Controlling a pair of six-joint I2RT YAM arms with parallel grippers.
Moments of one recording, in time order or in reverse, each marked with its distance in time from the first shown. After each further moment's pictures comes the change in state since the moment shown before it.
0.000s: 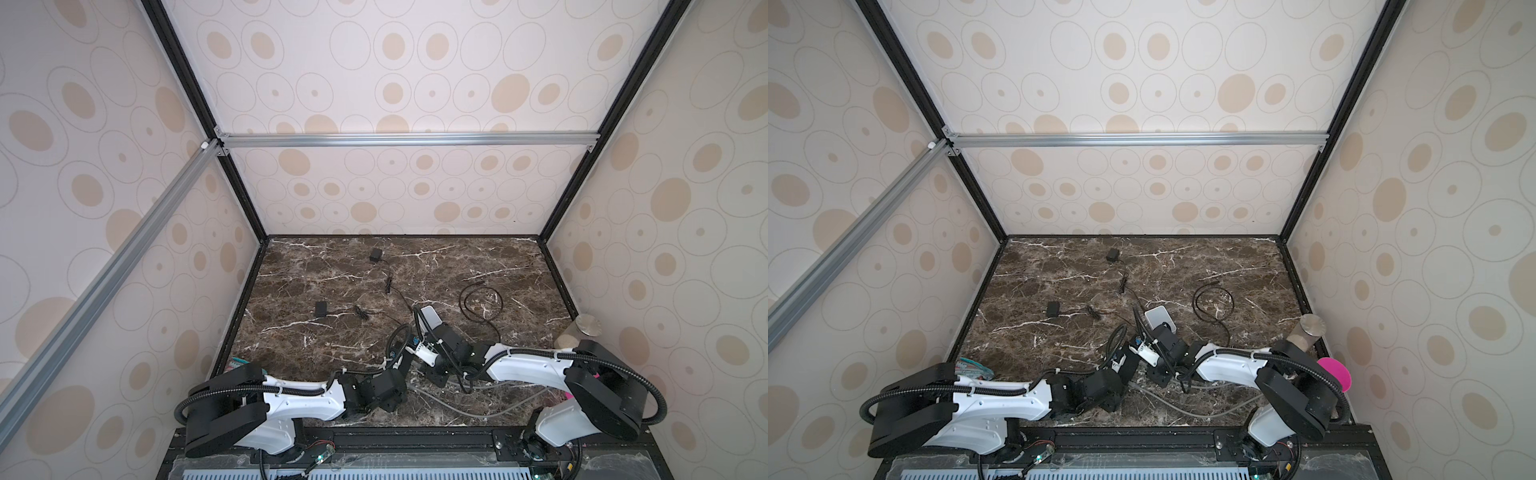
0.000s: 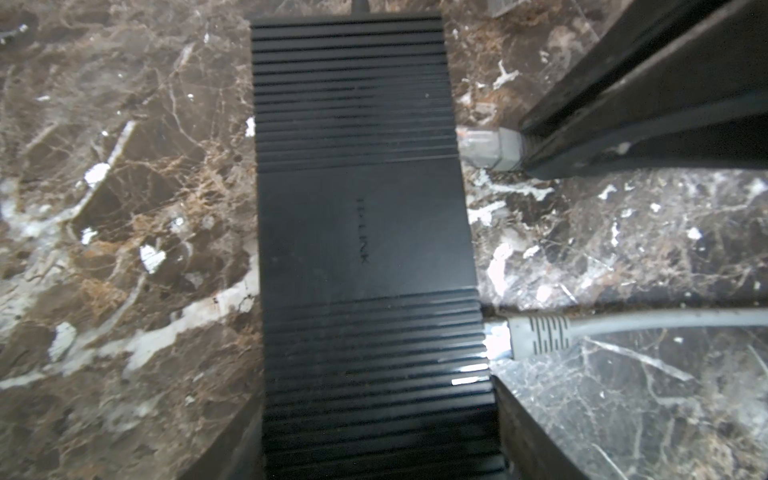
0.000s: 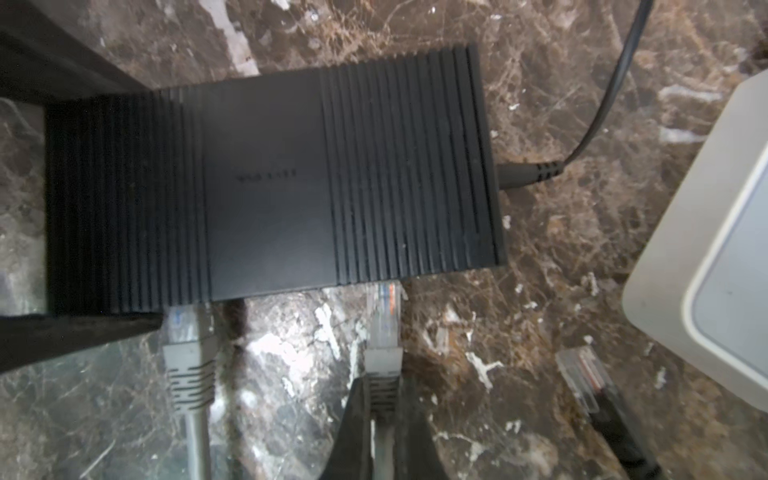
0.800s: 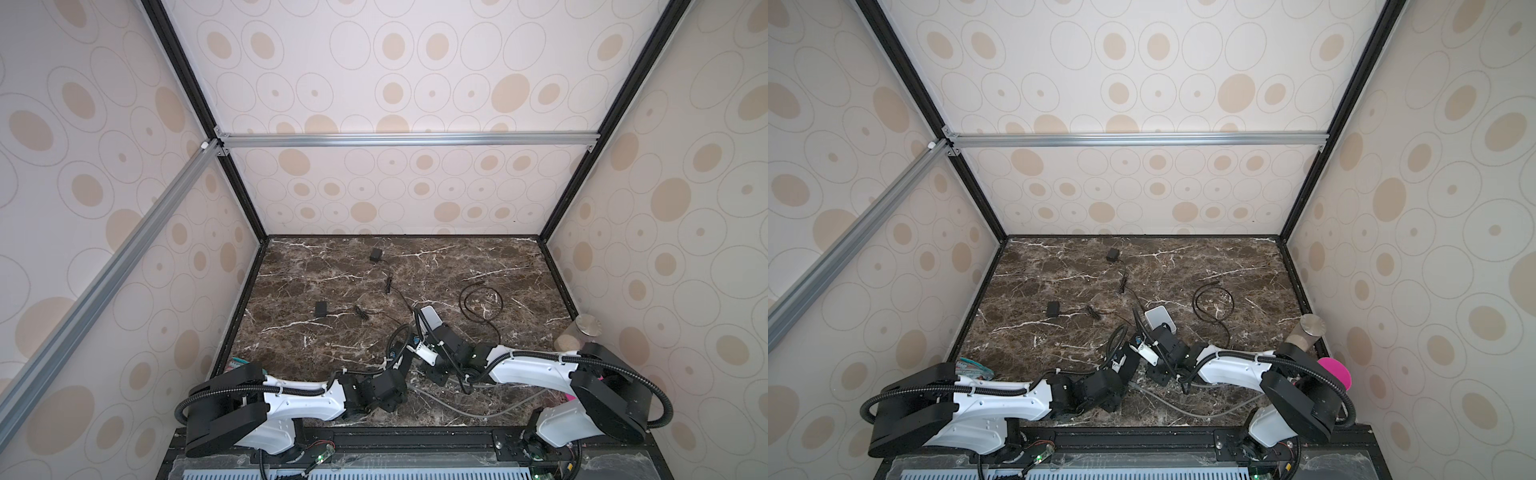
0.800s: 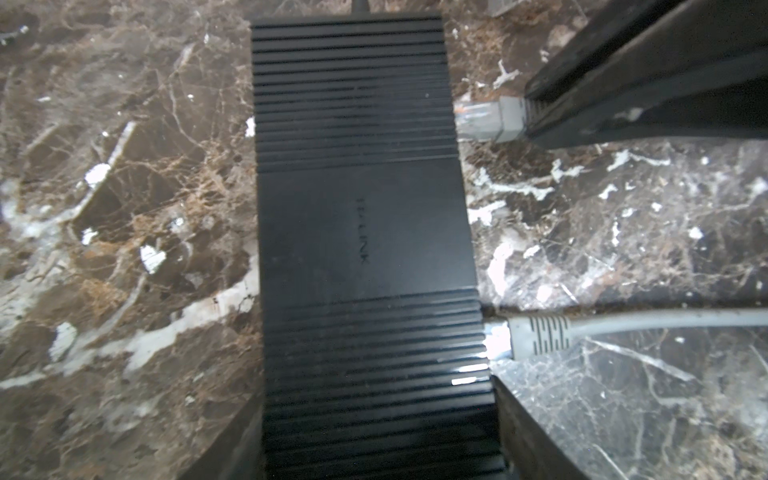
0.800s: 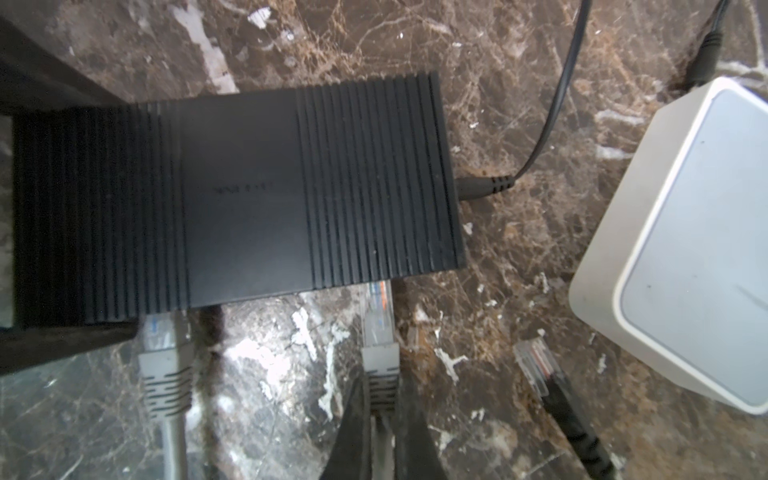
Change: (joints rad) left arm -0.003 0.005 0.001 -0.002 -0.004 0.000; right arm 0.016 -0.024 0.000 0.003 0.083 -0.010
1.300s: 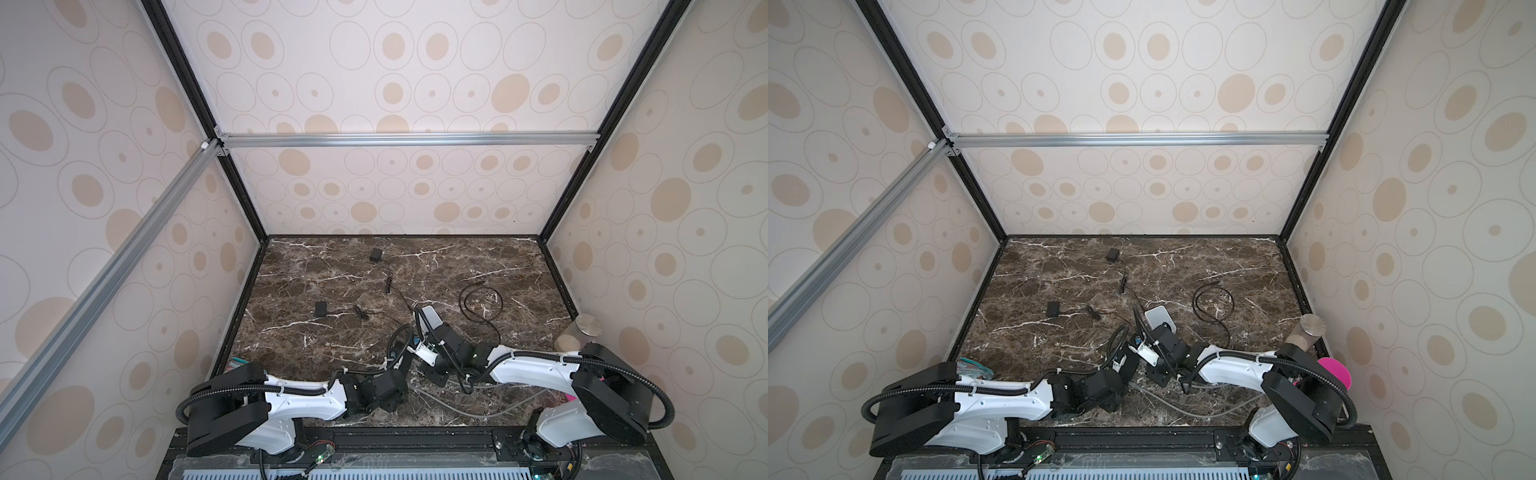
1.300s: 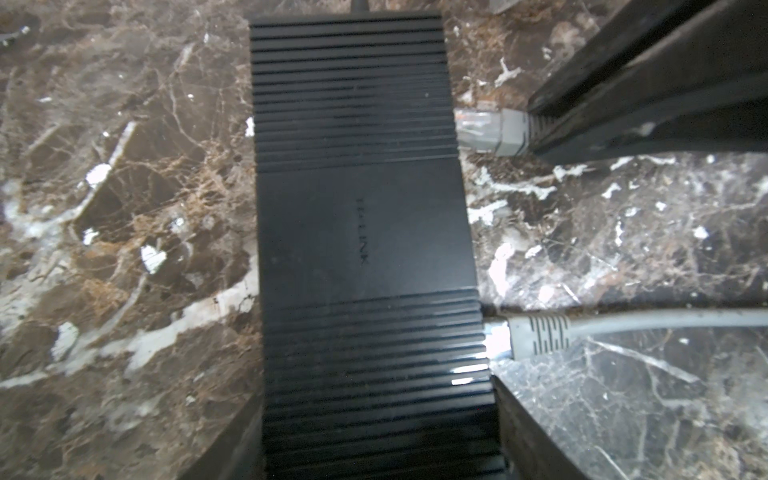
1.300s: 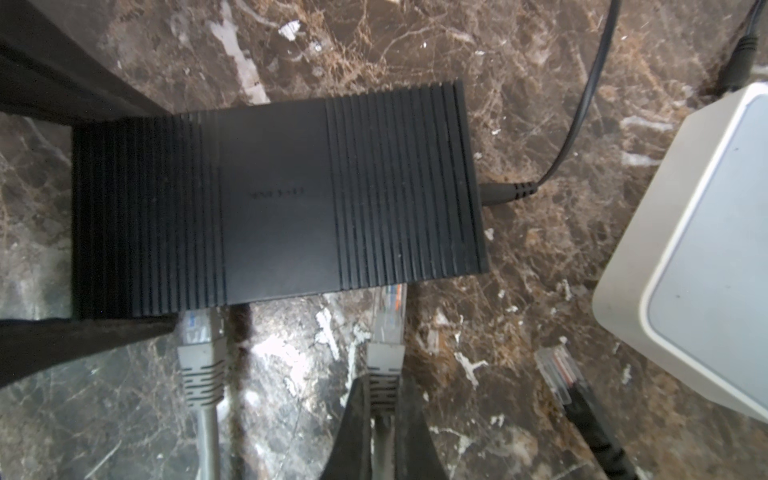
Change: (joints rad) left arm -0.002 0.006 0.004 -0.007 -0.003 0.000; right arm -0.003 -0.003 0.000 0.003 -0.047 0.005
